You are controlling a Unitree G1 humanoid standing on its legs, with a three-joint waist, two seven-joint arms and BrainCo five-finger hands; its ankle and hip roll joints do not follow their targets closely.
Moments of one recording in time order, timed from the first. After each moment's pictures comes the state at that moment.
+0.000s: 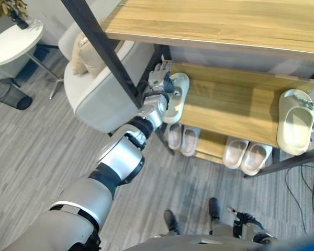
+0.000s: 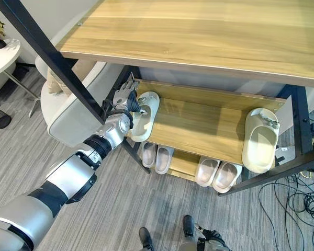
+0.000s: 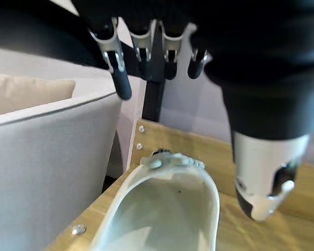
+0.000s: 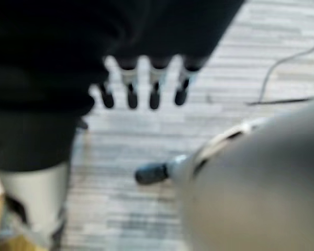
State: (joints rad) left arm -1.18 0.12 -0.59 1.17 0.48 0.15 0.43; right arm -0.17 -0.12 -0.19 1.35 0.15 0.03 -0.27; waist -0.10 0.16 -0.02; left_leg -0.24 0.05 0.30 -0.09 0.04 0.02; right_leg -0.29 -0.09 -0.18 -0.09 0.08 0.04
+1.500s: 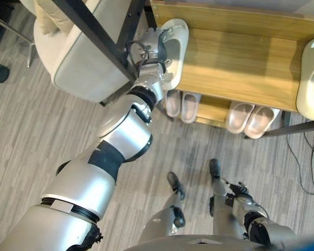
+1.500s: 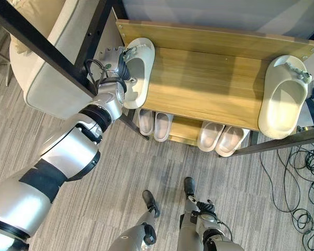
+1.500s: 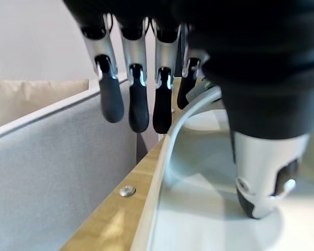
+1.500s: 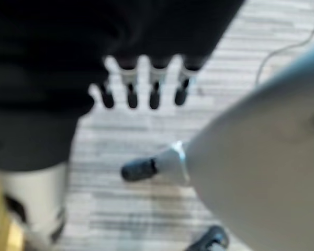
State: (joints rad) left arm -1.50 0.13 -0.69 1.44 0.41 0.28 0.52; right arm -0.29 -0.09 -0.22 1.26 0.09 -0.02 -0.32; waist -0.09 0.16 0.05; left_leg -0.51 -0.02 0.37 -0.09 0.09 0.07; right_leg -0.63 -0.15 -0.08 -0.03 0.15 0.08
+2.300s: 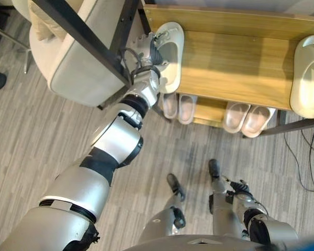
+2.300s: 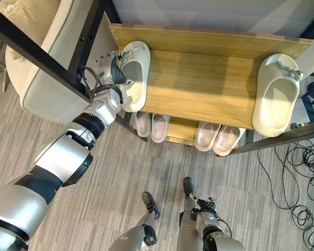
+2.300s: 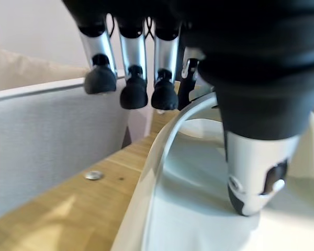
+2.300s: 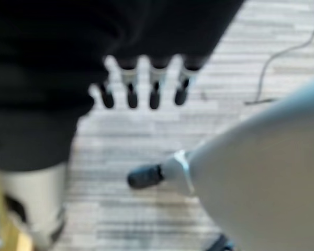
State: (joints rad) left arm -1.37 0.16 -0.53 1.31 0.40 0.15 0.62; right arm -0.32 -0.09 -0.22 1.30 0.09 -0.03 -0.36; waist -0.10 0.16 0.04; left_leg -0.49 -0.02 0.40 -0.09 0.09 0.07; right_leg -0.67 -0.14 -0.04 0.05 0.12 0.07
